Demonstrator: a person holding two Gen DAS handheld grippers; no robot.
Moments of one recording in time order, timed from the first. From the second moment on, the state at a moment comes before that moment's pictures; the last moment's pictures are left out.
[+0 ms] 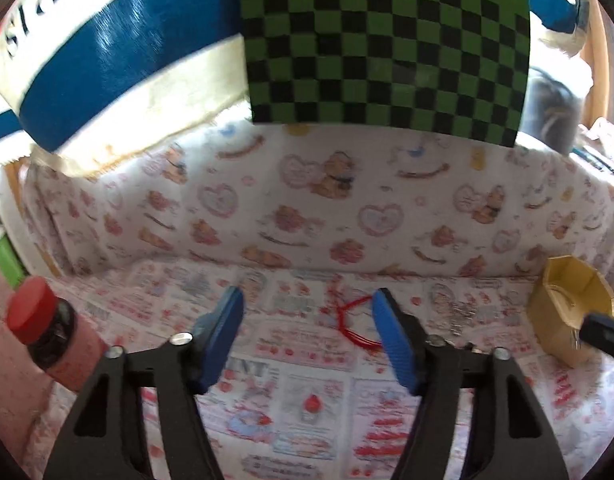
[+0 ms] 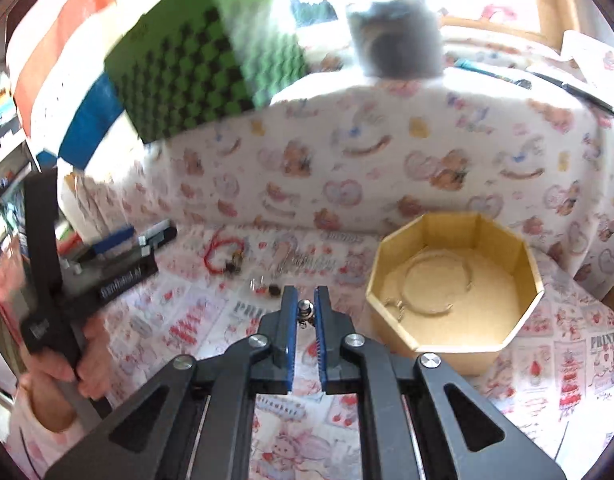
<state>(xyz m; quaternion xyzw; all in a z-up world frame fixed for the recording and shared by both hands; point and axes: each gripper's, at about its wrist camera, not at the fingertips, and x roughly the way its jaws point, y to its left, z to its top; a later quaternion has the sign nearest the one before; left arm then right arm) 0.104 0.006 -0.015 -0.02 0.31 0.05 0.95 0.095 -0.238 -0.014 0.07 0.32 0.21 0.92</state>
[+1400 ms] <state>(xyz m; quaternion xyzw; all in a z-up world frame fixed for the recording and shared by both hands) 0.149 -0.035 -0.050 -0.04 0.42 -0.06 0.91 0.102 -0.266 -0.017 0.08 0.31 0.16 0.93</state>
